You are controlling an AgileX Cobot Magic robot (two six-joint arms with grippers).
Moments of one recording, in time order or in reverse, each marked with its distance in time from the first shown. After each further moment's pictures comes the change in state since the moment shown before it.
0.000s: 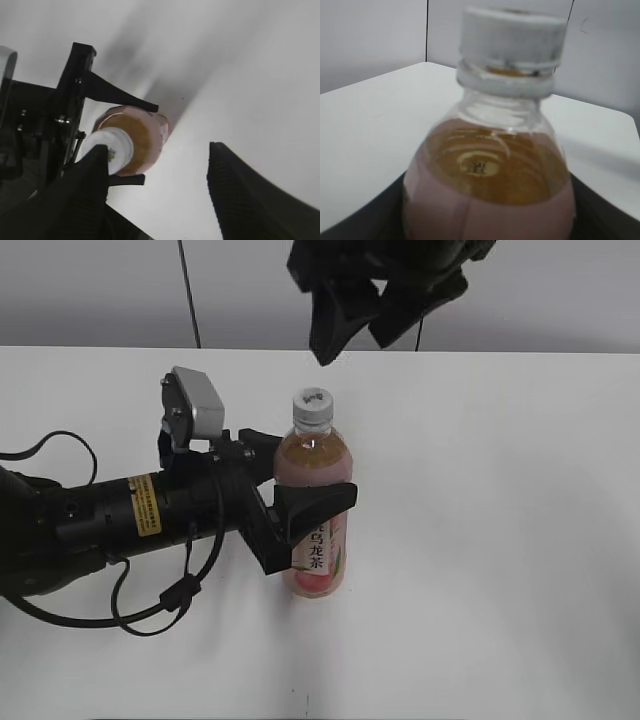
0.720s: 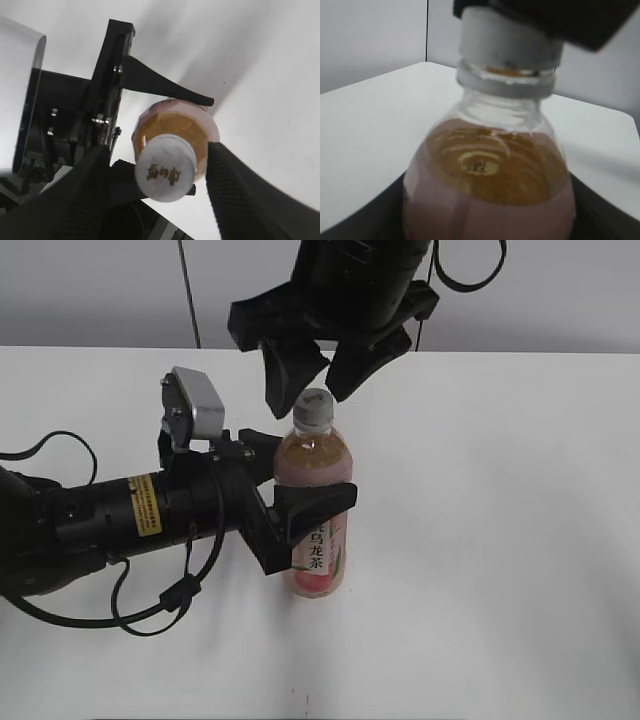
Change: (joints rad) left arm 0.000 0.000 0.000 0.000 0.000 0.000; right arm 0.076 0.087 0.000 0.033 0.000 0.081
